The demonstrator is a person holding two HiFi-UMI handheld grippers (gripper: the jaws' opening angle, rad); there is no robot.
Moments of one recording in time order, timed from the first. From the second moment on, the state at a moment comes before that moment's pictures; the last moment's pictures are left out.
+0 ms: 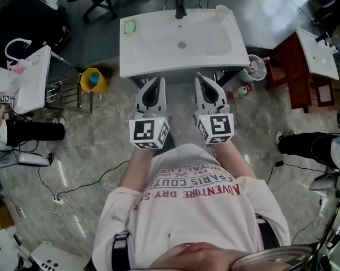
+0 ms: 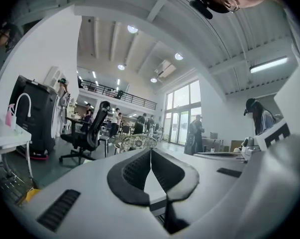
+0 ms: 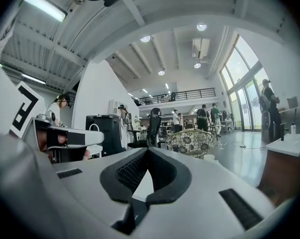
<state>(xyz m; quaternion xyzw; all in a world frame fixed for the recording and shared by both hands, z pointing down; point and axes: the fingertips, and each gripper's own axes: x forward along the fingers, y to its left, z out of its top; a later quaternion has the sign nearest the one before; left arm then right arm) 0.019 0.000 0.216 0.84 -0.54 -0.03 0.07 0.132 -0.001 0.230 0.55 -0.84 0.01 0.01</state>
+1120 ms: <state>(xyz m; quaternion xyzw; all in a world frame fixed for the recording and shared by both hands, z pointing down) 0.061 0.041 0.193 0.85 -0.53 -0.02 0.04 0.169 0.033 0.212 0.55 -0.83 0.00 0.01</state>
